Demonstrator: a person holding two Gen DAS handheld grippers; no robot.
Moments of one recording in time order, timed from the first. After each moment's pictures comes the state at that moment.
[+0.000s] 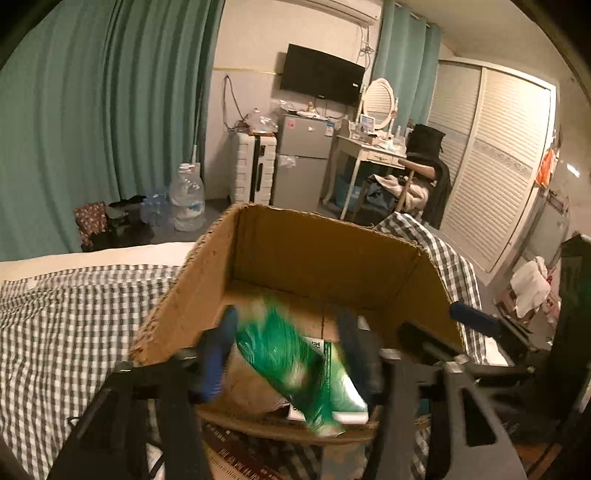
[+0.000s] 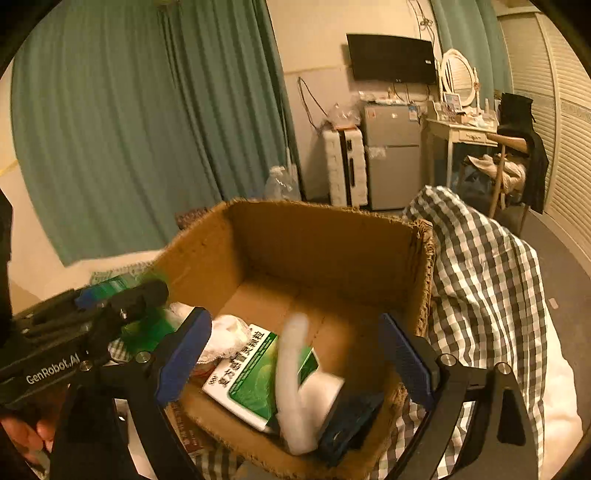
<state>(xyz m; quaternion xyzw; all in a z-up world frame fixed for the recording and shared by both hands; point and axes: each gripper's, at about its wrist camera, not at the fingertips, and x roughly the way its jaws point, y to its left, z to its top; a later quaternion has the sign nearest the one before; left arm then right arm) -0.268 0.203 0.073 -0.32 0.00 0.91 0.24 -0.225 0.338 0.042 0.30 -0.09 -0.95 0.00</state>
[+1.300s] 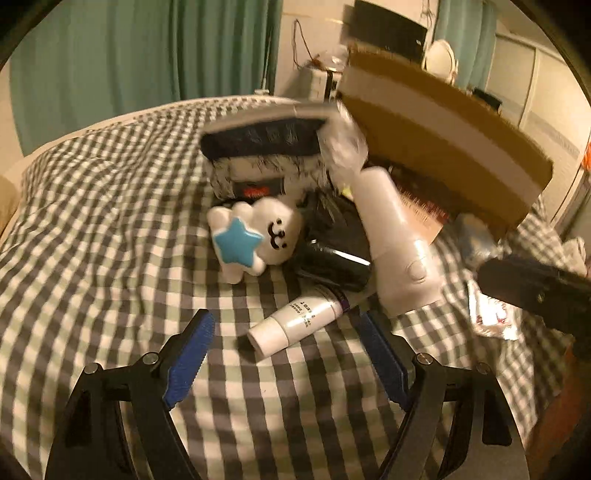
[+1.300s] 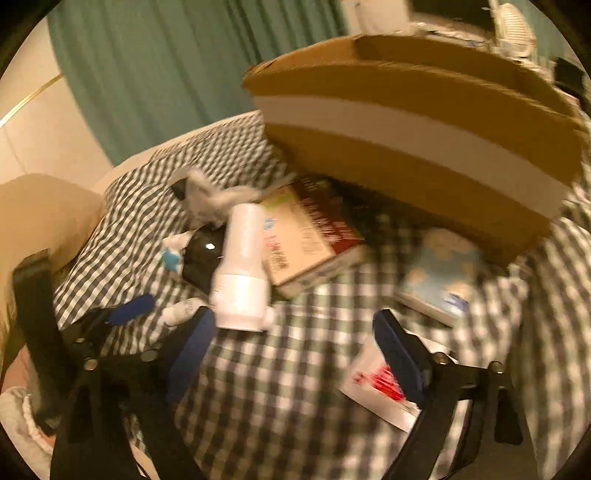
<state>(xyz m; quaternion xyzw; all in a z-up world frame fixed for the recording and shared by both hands) -0.138 0.028 -0.106 -0.42 0.02 0.89 0.14 -0.145 0.175 -0.077 0.44 -0.08 -0.89 0.12</state>
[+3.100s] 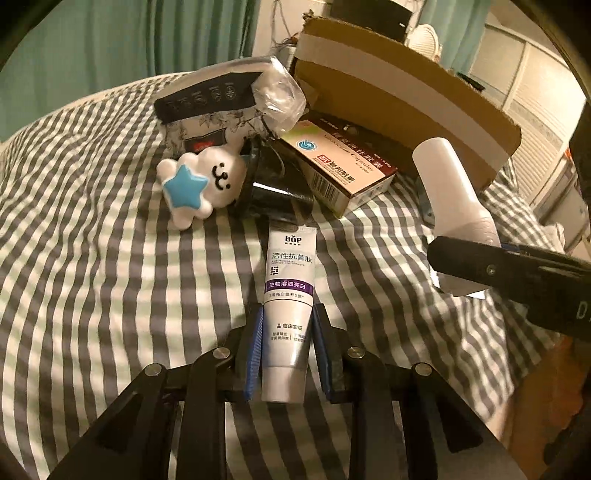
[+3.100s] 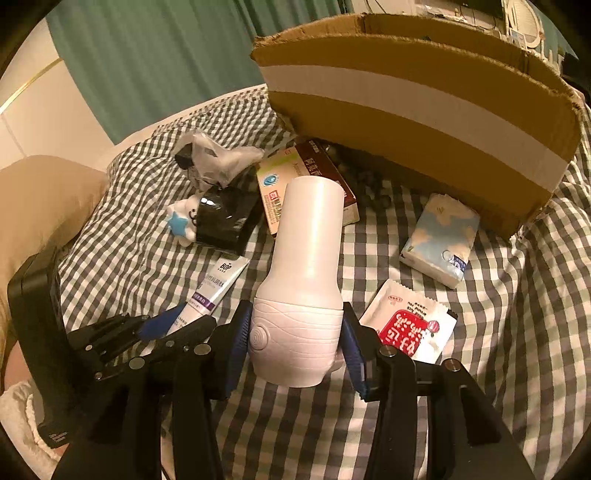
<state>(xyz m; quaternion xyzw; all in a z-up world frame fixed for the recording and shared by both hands) -0.073 0.020 -0.116 -0.46 0.00 0.87 0.18 -0.119 0.177 -0.079 0.47 -0.07 -0.87 0.11</state>
